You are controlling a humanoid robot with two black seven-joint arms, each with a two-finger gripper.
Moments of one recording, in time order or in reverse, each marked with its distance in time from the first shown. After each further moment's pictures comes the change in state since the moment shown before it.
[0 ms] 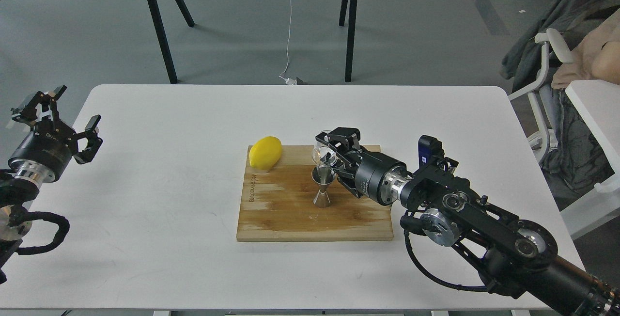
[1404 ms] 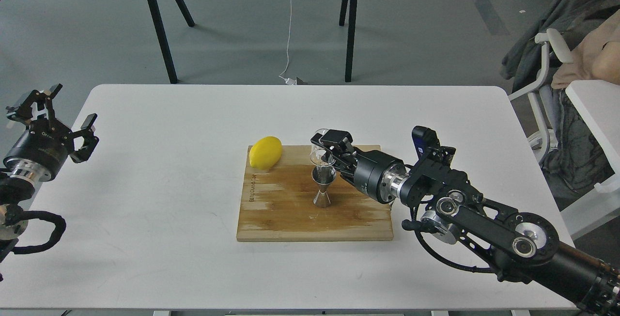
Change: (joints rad) left arm -0.002 0.011 -0.001 0.000 -0.003 0.000 0.000; right arm 0.093 -0.061 -0.129 0.003 -0.114 0.013 0.025
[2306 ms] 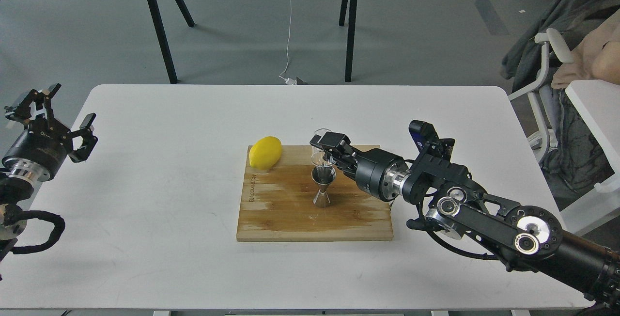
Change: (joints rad) left arm 0.000 0.002 -0.002 0.000 0.000 0.000 0.000; right arm 0.064 -0.038 -0.068 -0.003 -0.046 0.019 0.012
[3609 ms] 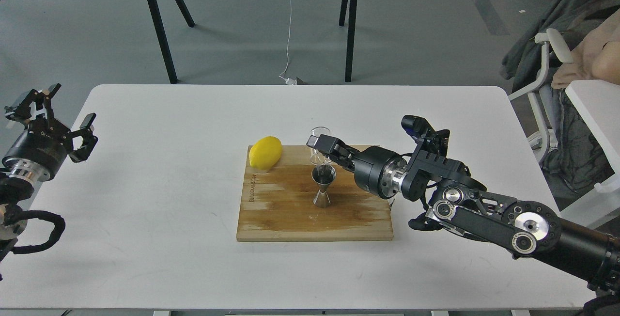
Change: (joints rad) left arm 0.000 -0.001 0.000 0.000 -0.004 0.000 0.000; right arm 0.079 -0.026 -0.094 -0.008 -0.103 0.006 0.027
